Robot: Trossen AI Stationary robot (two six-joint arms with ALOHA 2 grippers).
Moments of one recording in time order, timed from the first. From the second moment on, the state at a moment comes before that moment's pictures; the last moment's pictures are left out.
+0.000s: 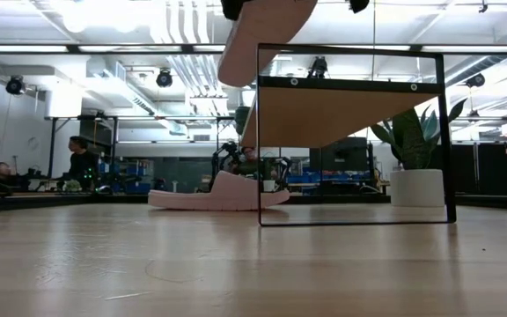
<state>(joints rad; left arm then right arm) -0.12 1.47 1.12 0.40 -0.55 1.03 0.26 1.27 1.01 0.09 0.80 -0.88</state>
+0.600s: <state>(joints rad) -0.10 1.15 0.92 0.42 0.52 0.91 0.57 0.96 1.07 -0.04 0.28 -0.91</state>
